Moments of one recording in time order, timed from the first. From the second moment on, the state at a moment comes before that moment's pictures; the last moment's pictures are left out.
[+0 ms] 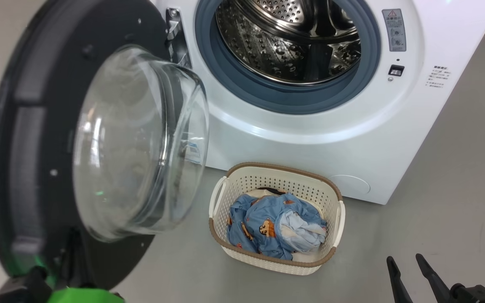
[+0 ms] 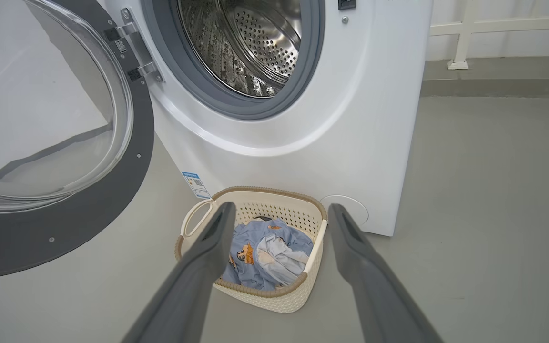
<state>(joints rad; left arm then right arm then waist) 0.08 0.10 -0.10 -0.13 -0.41 0.32 -0.12 0.14 -0.10 -0.02 0.15 0.28 0.13 -0.25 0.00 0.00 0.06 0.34</state>
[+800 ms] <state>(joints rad) -0.16 0.15 0.11 0.33 -0.39 0.27 -0.25 0.14 -0.11 -0.01 0.18 0.28 0.13 -0.25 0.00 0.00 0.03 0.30</state>
